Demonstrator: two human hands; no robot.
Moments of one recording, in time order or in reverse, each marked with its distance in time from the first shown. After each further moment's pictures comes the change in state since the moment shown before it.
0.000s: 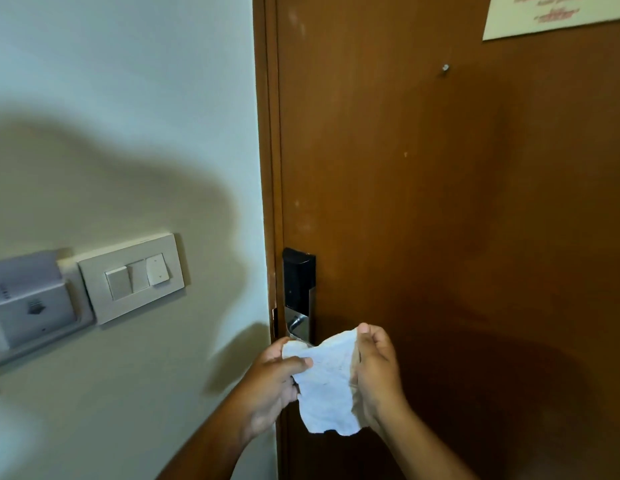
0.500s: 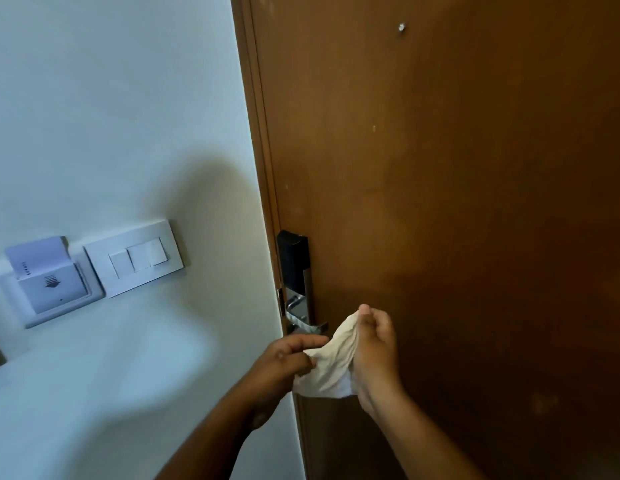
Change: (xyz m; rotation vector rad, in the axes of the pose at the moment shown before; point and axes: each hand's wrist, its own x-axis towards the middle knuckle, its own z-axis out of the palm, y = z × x) left_hand -0.024 -0.022 0.056 0.506 0.090 0.016; right_hand 0.012 0.005 -0.040 0.106 -0.033 0.003
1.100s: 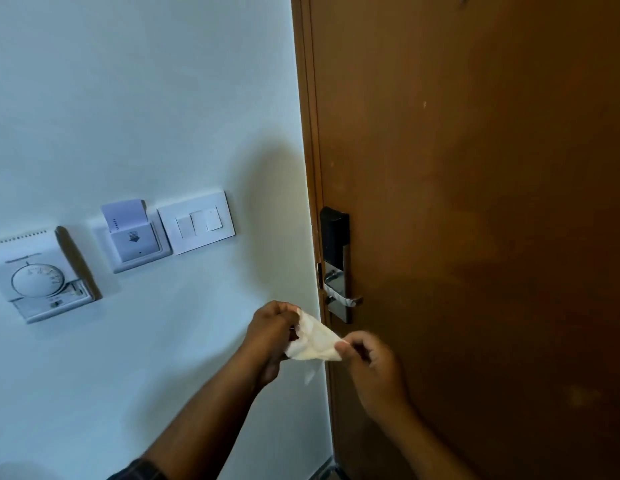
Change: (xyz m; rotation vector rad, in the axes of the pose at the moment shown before) left_hand -0.043 0.021 -0.018 -0.059 0.637 -0.187; right_hand -0.062 0.034 -0.015 -0.412 -0.443 -0.342
